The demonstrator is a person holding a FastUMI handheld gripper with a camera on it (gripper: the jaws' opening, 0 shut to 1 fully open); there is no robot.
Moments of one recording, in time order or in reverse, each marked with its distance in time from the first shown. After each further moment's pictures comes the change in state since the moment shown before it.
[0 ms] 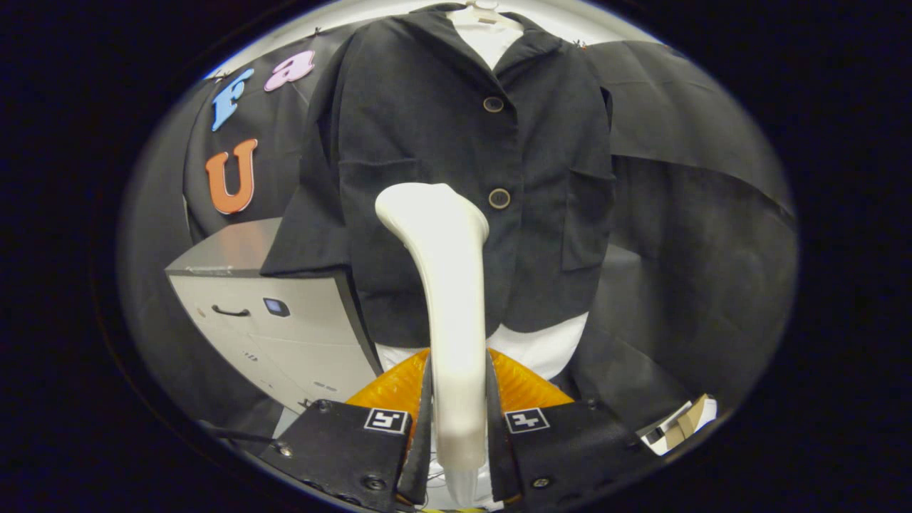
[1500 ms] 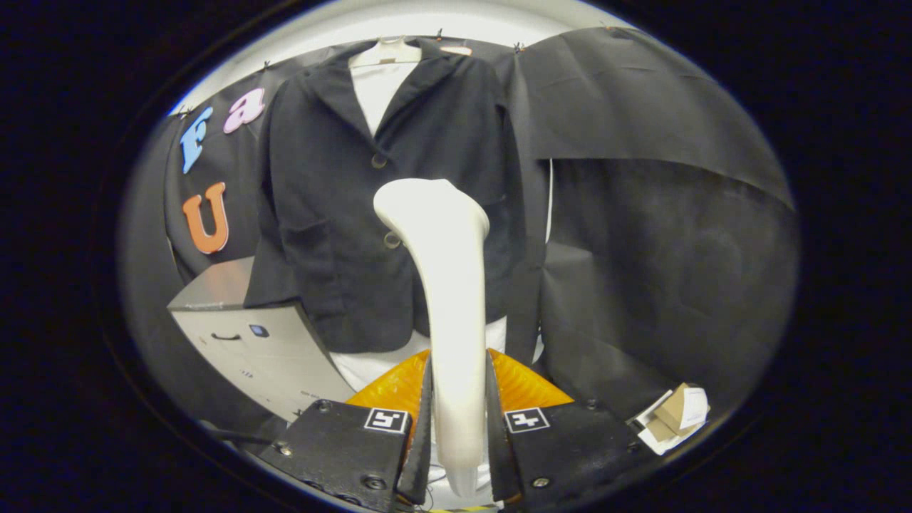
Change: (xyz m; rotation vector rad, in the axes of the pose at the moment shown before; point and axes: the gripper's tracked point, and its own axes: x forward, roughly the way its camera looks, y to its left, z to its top) arm -0.087 -0.126 0.053 0.139 -0.103 -0.083
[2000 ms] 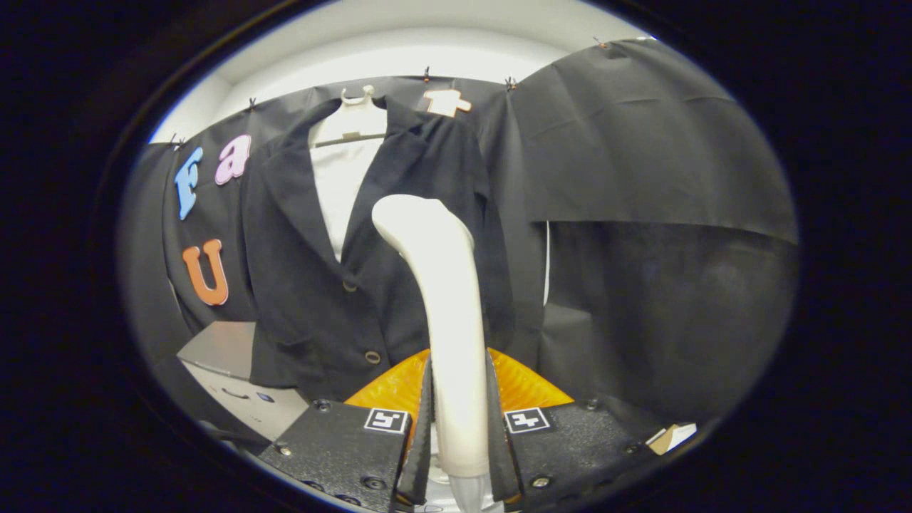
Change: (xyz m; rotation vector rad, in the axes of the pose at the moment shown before) arm 0.021 -0.018 0.151 0.014 -0.181 0.054
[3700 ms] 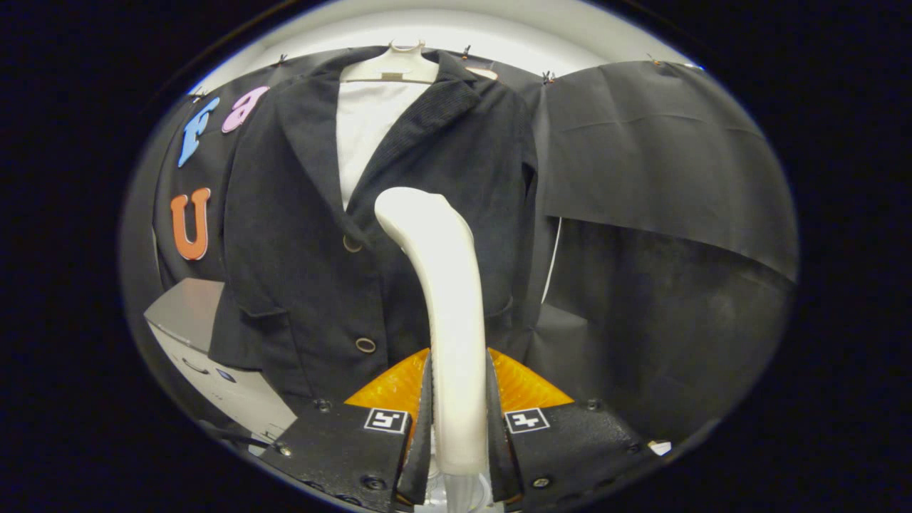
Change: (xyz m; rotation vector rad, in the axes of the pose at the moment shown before) arm 0.057 0.029 -0.062 -0.179 0.080 -0.080
